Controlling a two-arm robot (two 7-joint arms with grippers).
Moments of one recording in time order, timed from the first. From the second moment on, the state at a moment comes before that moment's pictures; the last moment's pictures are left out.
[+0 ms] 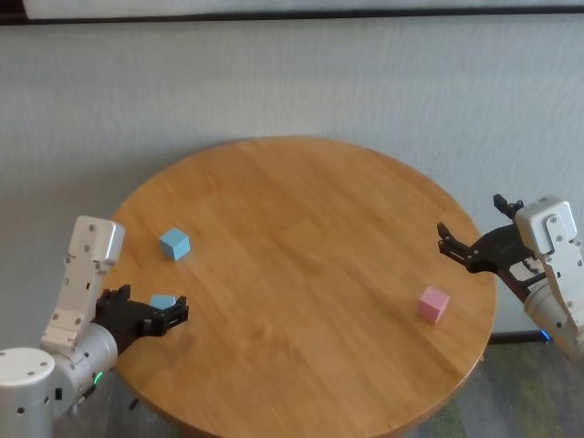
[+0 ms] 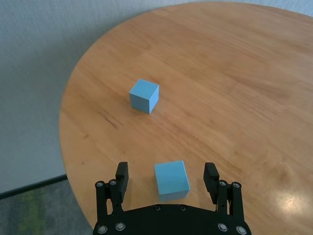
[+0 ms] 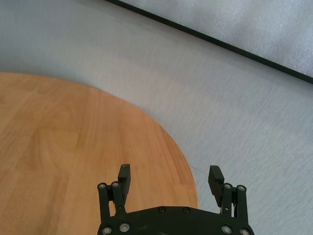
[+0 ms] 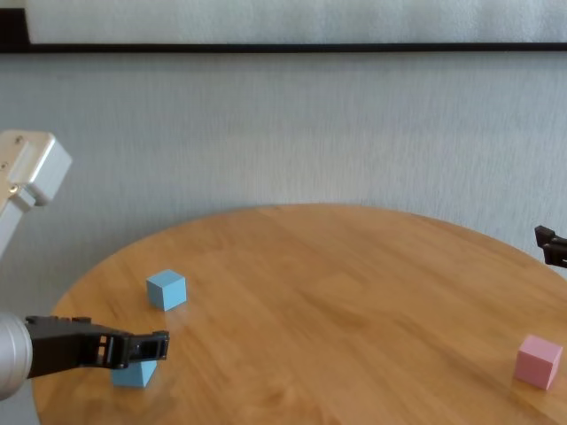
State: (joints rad) left arm -0.10 0.39 0.33 -1.59 -0.42 0.44 0.02; right arm 0.20 0.60 -0.45 -1.41 0.25 -0.12 -0.03
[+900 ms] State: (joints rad) left arm -0.13 0.37 0.34 -1.50 -0.37 0.41 -0.02; right arm 0.20 0.60 -0.45 -1.41 0.25 -0.12 -0.03
